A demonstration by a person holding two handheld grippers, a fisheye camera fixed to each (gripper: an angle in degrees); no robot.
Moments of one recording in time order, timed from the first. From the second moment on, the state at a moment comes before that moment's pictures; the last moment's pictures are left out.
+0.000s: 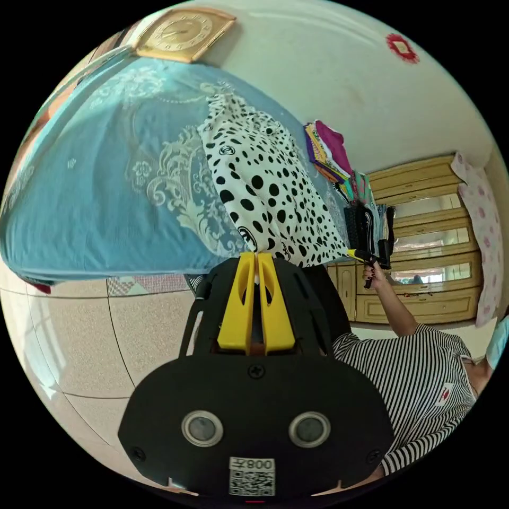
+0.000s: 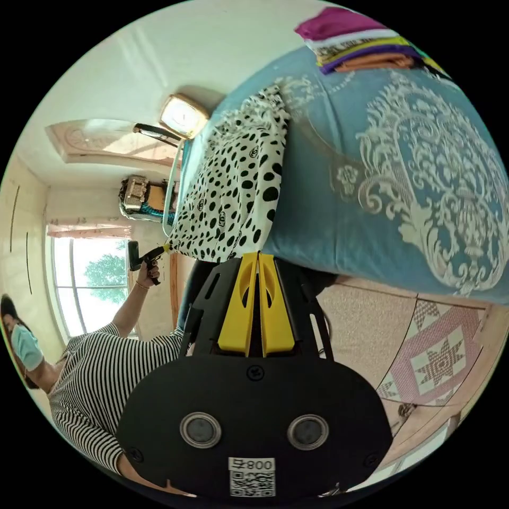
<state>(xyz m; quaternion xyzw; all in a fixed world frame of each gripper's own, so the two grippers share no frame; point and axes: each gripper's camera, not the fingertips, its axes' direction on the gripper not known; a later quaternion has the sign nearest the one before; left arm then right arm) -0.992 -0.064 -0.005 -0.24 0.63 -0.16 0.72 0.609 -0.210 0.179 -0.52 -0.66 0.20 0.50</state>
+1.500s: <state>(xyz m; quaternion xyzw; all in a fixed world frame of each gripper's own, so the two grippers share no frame) -1.039 -0.370 0.336 -0.14 0.56 -0.19 0.79 0.510 -0.380 0.532 -0.38 -0.65 0.21 0.62</state>
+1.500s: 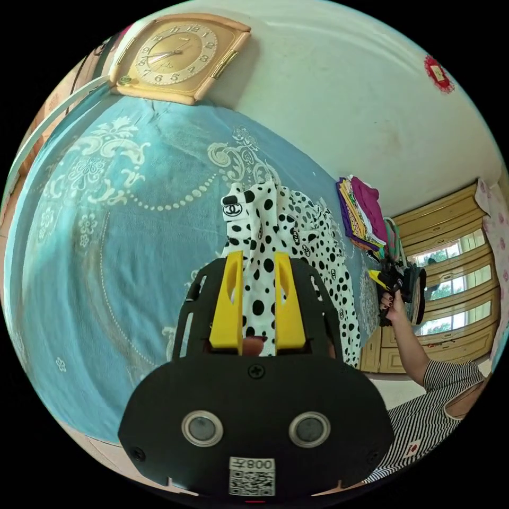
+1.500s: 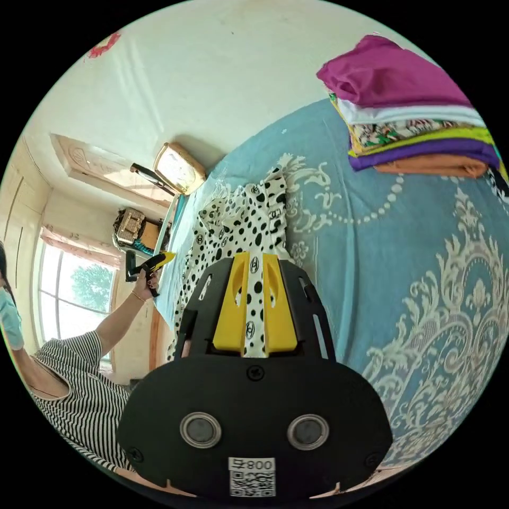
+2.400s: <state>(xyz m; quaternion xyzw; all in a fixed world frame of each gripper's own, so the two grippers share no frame) -1.039 -0.478 0.403 0.00 0.55 -0.19 0.81 0.382 -0.467 0.652 -0.32 -0.65 0.17 0.67</state>
